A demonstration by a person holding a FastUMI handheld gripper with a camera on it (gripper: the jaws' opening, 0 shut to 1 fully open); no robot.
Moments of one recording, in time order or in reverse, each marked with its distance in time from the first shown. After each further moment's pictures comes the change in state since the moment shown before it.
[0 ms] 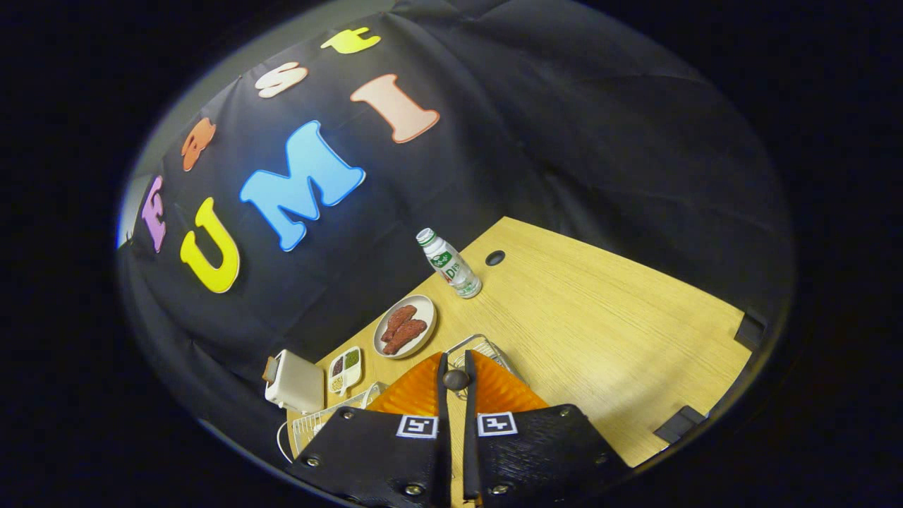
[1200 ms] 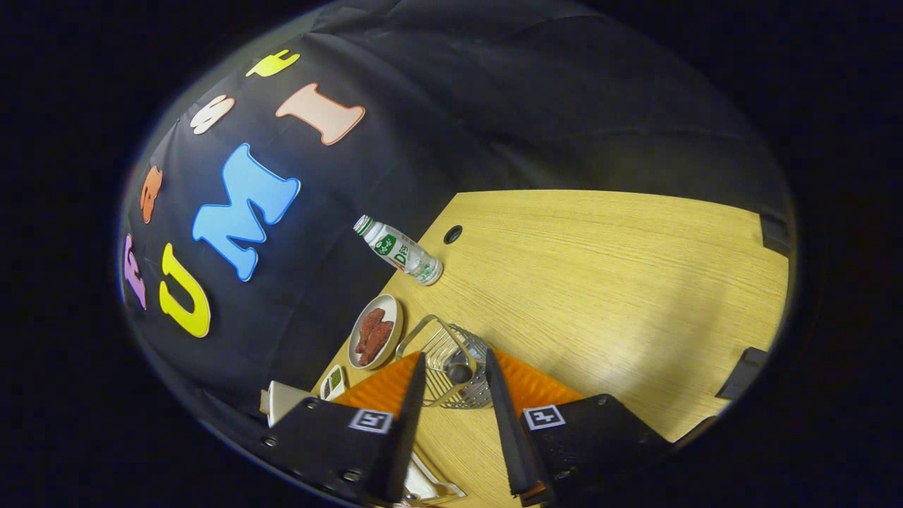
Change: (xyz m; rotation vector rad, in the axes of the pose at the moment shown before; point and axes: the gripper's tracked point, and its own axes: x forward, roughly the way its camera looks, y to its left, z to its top) arm 0.086 -0.078 -0.063 0.312 -0.020 -0.127
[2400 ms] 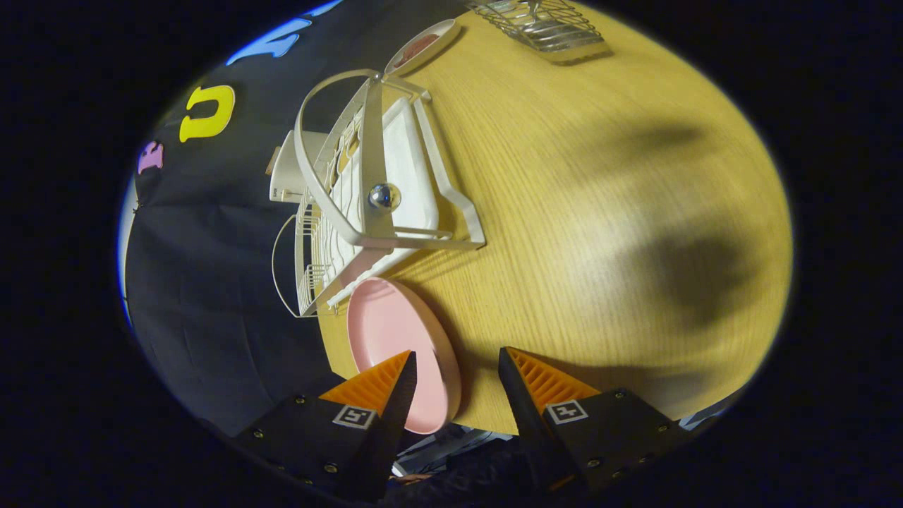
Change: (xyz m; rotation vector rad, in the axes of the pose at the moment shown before) arm -0.132 -0.033 -0.257 -0.280 0.984 0.158
